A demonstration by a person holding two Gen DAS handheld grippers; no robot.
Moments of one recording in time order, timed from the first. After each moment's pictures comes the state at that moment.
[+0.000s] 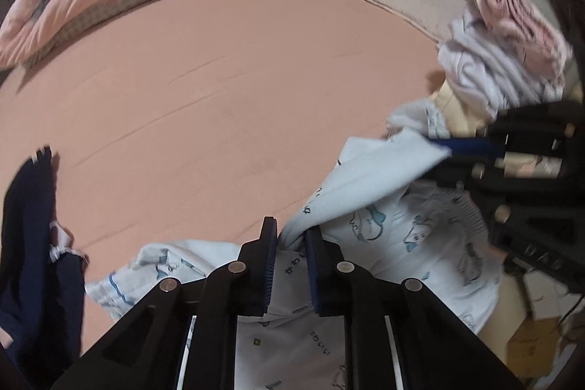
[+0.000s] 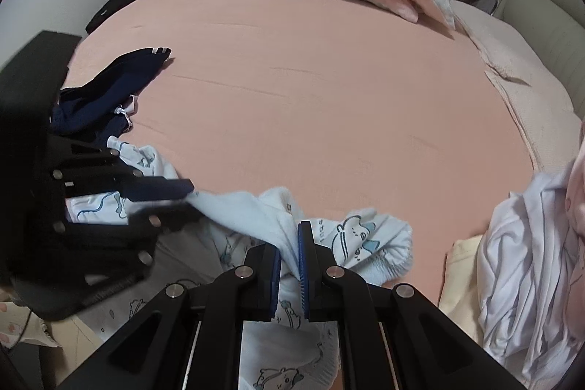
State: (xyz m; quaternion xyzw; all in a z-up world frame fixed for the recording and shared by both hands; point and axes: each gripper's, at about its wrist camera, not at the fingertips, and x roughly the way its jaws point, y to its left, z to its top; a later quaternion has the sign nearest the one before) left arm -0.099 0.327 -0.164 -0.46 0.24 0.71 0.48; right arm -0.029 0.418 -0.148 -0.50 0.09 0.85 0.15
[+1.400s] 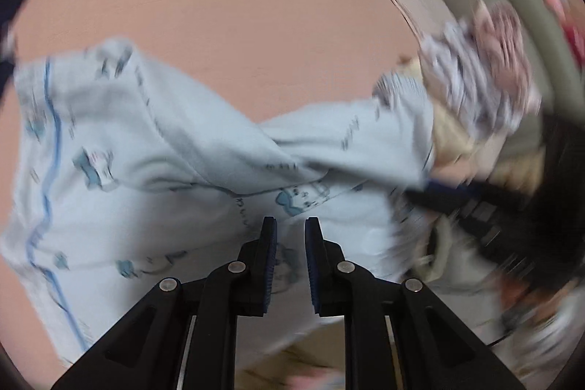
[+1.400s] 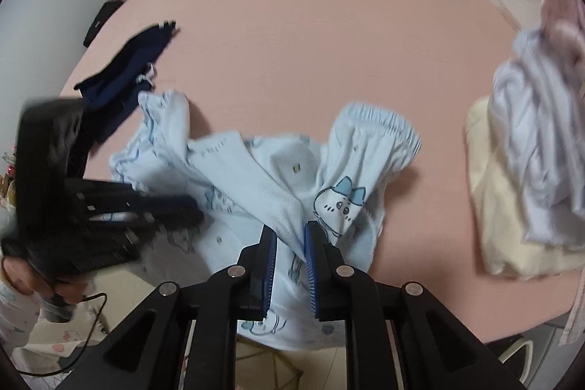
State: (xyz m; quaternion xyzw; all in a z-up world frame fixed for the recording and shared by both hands) left arm -0.104 0.281 -0.207 -0.66 0.04 0.59 0.47; right arm 0.037 0.407 -0.163 -0.56 0.22 0.79 0.11
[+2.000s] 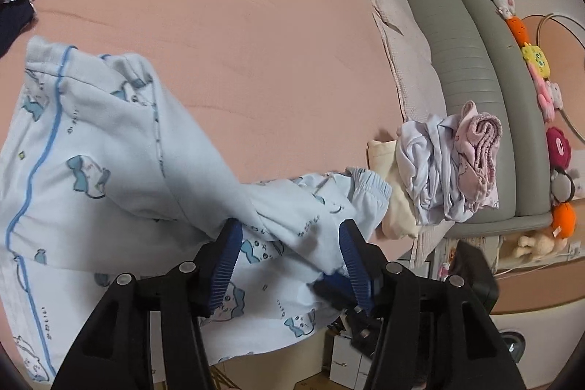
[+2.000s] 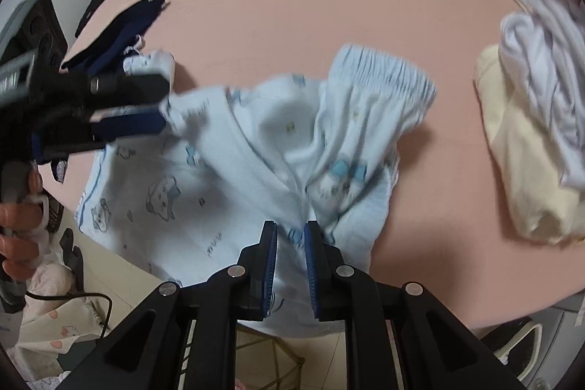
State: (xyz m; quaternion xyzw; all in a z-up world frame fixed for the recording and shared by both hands) left arm -0.124 0.287 -0.200 -0.67 -0.09 0.59 0.44; right arm 0.048 0.392 -0.197 -0.58 0.22 0.78 0.12
